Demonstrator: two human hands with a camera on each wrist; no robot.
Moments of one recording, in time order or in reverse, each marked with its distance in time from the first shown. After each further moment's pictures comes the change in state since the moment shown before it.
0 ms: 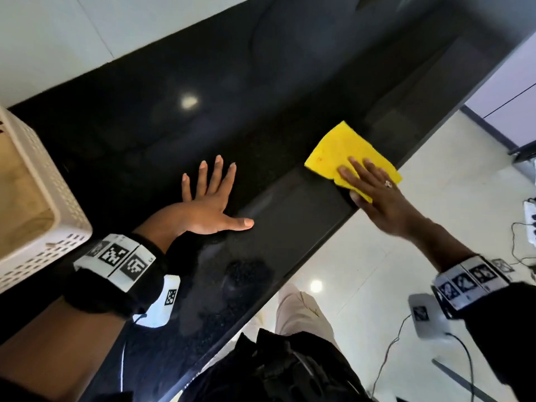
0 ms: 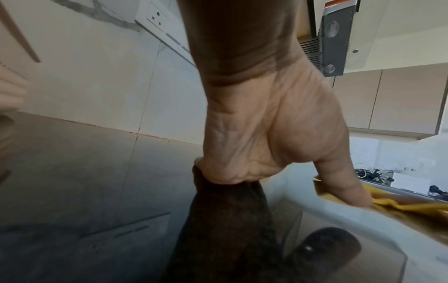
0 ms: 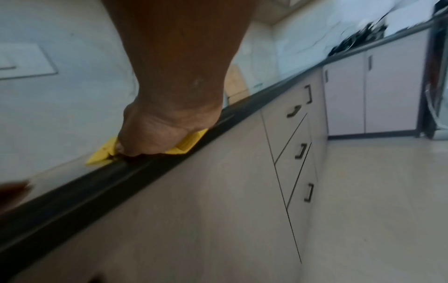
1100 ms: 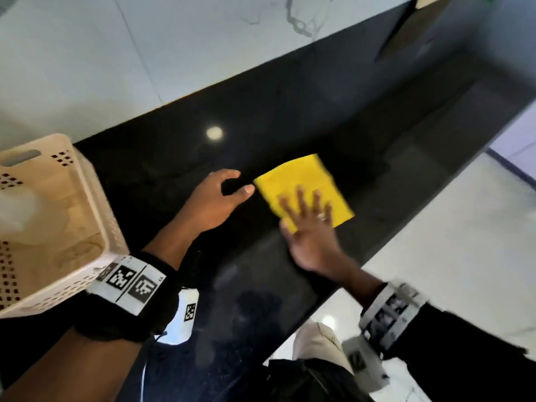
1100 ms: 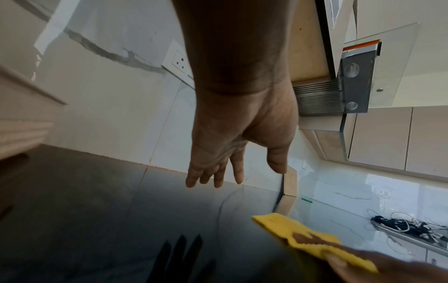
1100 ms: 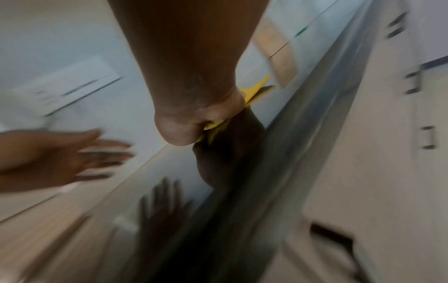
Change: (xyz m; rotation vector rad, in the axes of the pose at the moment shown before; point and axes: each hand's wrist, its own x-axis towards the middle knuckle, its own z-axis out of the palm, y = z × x) left_hand -0.007 -0.014 -0.055 -0.632 0.624 -0.003; right_hand 0.088 -0.160 0.052 -0.071 0.059 0.134
